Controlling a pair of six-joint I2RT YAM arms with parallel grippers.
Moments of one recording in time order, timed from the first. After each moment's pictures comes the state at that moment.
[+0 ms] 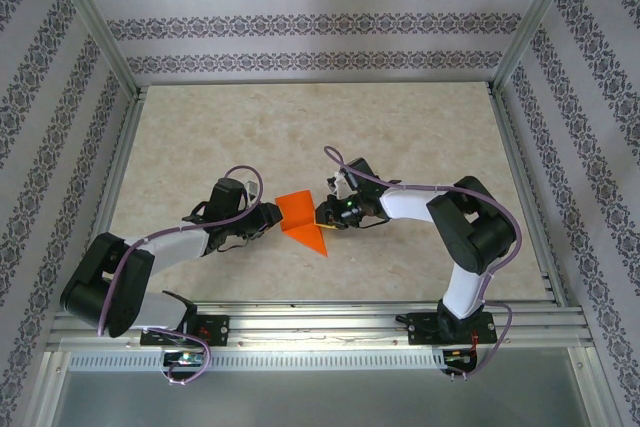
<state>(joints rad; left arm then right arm) -0.38 1.36 0.47 0.12 0.47 -0.97 0.58 1.80 0.88 -0.10 -0.64 0.71</state>
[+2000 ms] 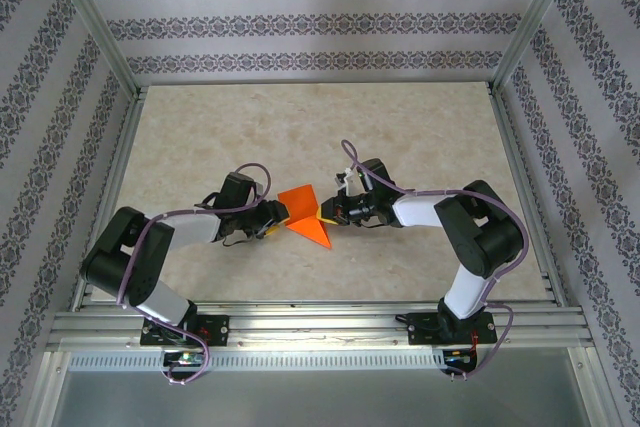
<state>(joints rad) -0.38 1.54 0.58 0.06 0.48 -0.99 0.51 1.75 0.74 0.22 -0.80 0.84</state>
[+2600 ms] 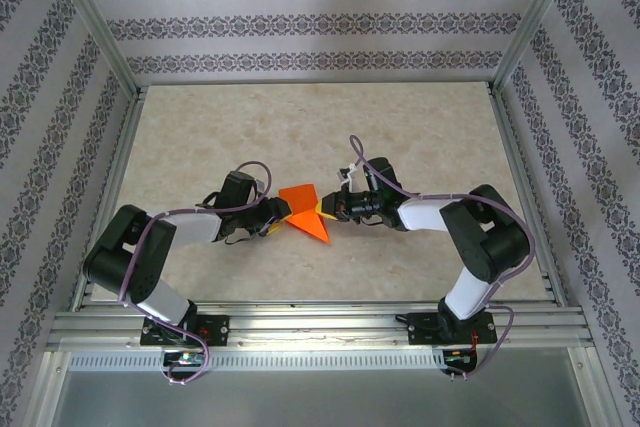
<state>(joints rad) -0.38 1.56 0.58 0.13 0.50 -1.02 0.50 1.70 0.69 0.38 -0.84 0.95</state>
